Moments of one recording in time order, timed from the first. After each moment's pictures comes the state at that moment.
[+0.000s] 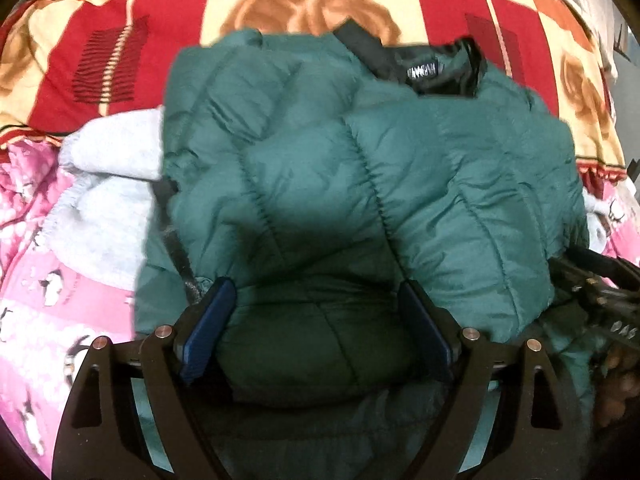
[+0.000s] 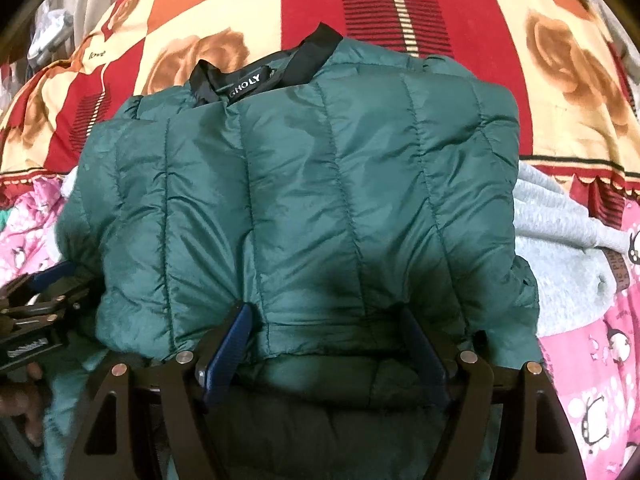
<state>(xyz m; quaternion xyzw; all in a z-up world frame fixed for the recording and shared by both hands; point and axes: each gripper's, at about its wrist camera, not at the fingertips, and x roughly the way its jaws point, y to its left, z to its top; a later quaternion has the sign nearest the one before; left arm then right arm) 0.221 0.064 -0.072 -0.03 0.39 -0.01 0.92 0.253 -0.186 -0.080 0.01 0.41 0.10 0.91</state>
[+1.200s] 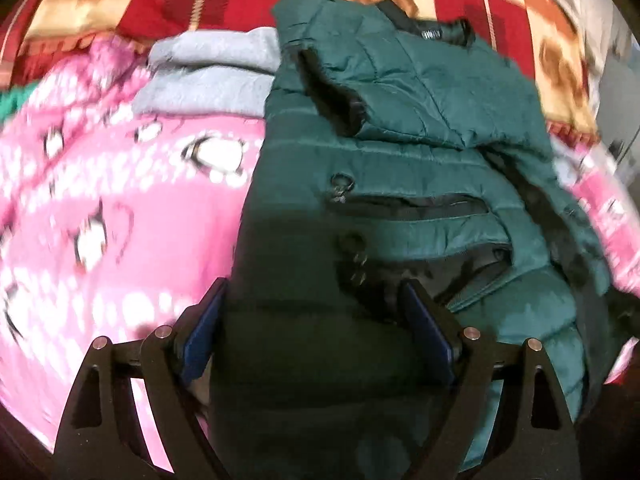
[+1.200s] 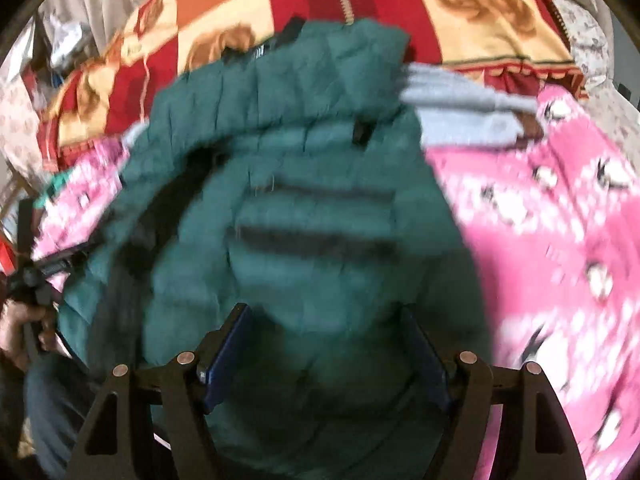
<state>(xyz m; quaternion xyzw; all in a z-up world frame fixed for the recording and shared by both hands) 0.059 0.126 -0.105 -0.09 0.44 -0.03 0.89 0.049 -0.274 -0.088 0.04 0.47 0.12 0.88</state>
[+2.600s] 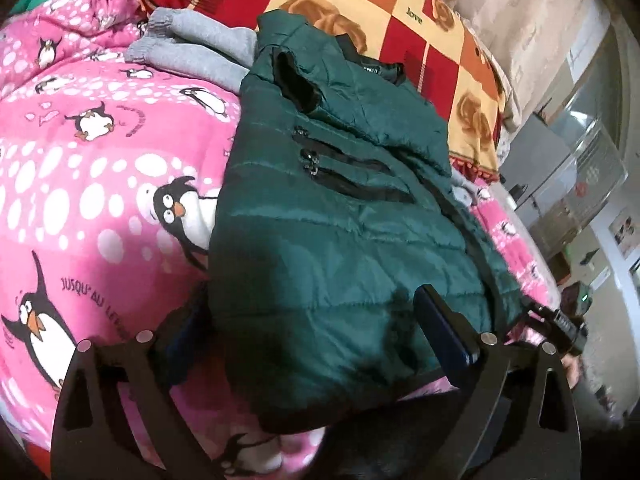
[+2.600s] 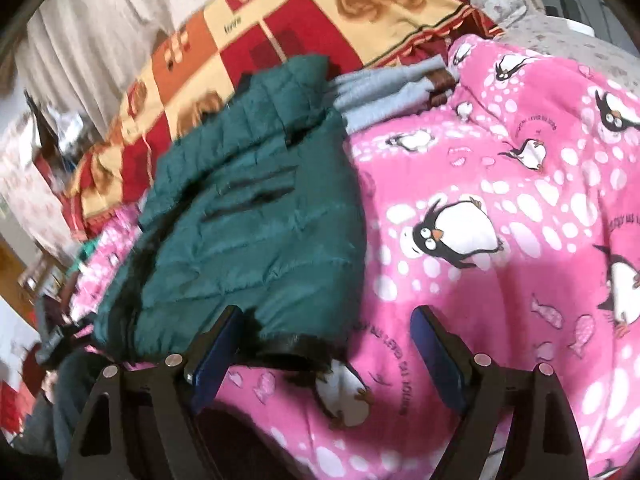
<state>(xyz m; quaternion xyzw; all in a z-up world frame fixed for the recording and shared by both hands) -0.022 0.163 -0.112 -0.23 0.38 -0.18 0.88 -0.032 -0.368 -0.115 0.22 0.36 0.15 0.89</state>
